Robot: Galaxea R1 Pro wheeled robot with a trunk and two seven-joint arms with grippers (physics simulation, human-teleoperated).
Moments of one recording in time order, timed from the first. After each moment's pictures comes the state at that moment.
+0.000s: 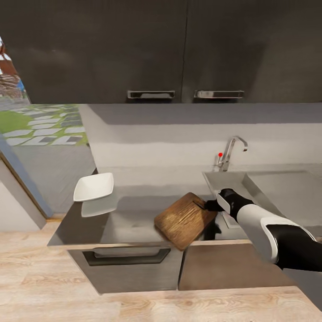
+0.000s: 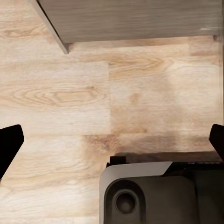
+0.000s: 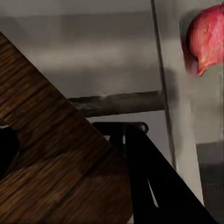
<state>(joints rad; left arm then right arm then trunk) 0.00 0.04 0.01 -0.45 0.00 -0.33 0.00 -1.24 -0.04 0.00 -0.08 0.00 0.57 -0.07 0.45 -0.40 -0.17</state>
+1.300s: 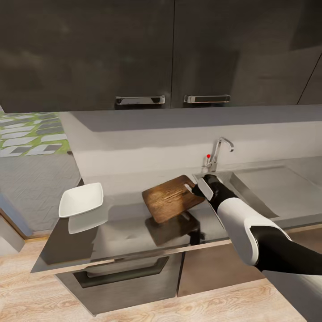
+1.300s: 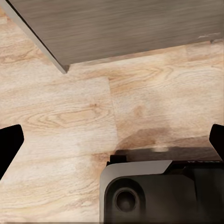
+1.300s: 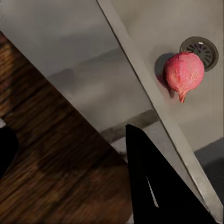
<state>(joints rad) 0.00 0.04 0.01 -0.42 0.00 -0.33 0.00 -1.24 0.12 -0.07 -0.31 -0.21 0.63 -0.46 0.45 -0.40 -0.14</state>
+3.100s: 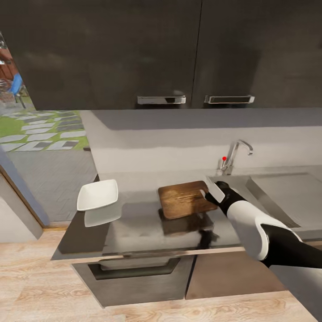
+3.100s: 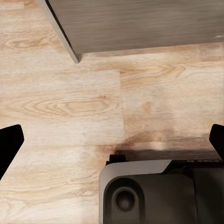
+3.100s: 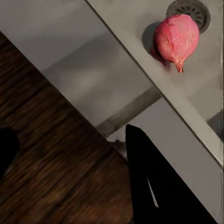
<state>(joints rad) 0.00 0.03 0.01 -0.42 0.00 -0.33 0.00 -1.24 0.05 -0.23 -0.20 -0.27 0.47 -0.61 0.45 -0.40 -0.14</state>
